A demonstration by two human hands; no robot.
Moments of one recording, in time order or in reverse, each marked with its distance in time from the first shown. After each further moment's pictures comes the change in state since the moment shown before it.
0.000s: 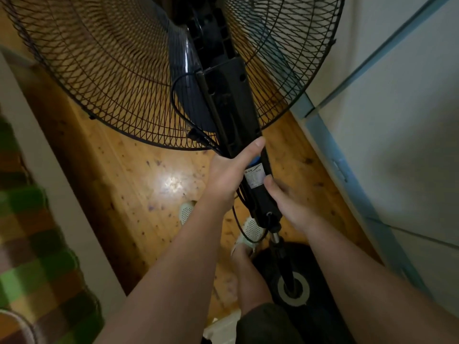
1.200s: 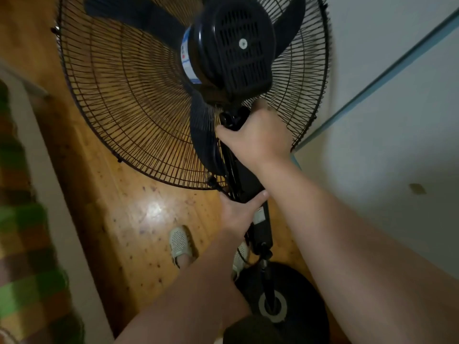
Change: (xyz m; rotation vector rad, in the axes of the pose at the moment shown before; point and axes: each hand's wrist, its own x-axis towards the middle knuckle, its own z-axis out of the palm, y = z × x) left_hand -0.064 0.010 0.016 0.009 0.098 -0.125; right_hand -0.065 -0.235 0.029 -0.747 0.805 -0.537
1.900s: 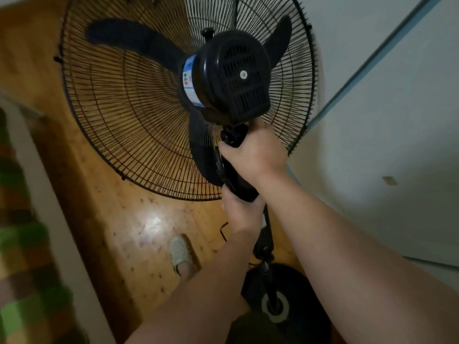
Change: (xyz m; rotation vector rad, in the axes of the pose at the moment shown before) left_hand -0.046 0.030 0.029 0.069 0.154 0.251; right_hand -0.019 0.015 -0.028 0.035 -0.013 0.061
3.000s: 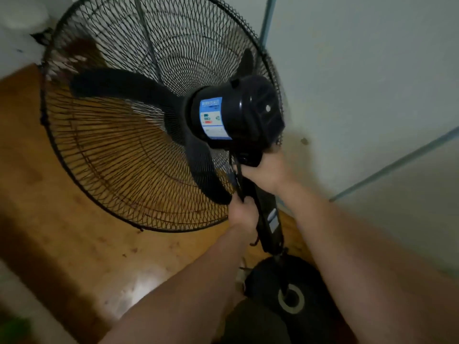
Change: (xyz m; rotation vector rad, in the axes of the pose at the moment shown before) left_hand -0.108 0.004 -0.035 0.193 -0.517 -0.013; right_hand -0.135 0.051 -0.092 0.125 0.098 0.246
